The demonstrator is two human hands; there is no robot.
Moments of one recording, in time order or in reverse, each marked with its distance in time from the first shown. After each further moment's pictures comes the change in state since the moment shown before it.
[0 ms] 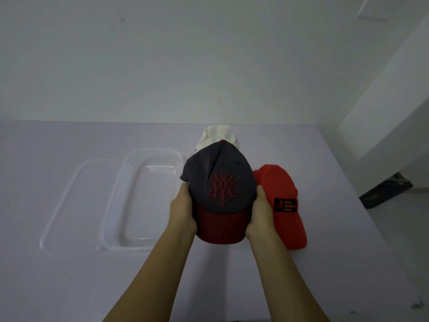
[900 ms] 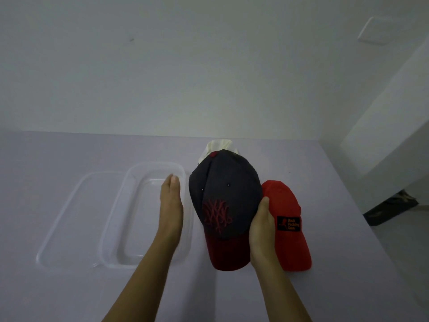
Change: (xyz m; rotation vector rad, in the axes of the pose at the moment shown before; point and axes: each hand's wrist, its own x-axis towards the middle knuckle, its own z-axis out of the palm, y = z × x) left_hand 0.001 0.027 -0.018 0.354 -0.021 0.577; right_hand -0.023 -0.001 0.007 -0.373 0.010 -0.397
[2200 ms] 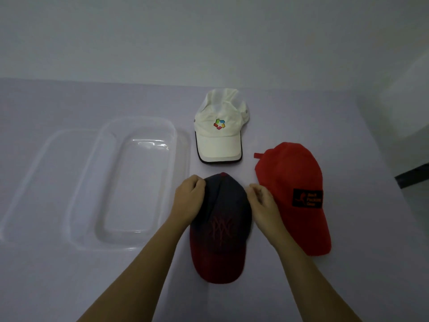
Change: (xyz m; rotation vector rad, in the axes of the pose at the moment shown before) left_hand 0.055 -0.118 0.050 0.491 -0.162 -0.027; right_hand 0.118 0.112 -0.030 -0.433 -0.254 -0.050
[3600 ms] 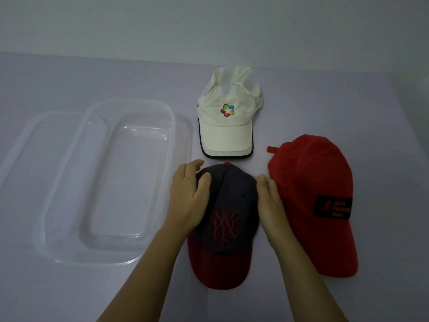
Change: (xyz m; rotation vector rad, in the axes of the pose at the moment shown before) left_hand 0.010 -0.015 0.008 0.066 0.078 0.121; right_hand 0.025 -0.007 0.019 0.091 0.033 0.078
